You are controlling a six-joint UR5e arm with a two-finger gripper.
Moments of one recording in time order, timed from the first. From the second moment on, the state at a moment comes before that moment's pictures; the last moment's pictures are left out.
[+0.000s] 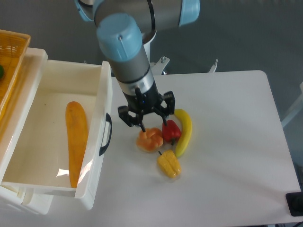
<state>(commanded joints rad) 2.31 -1.88 -1.46 -1.19 1.83 0.13</state>
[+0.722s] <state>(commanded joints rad) 2.32 -1.90 -1.48 -1.18 1.86 0.19</state>
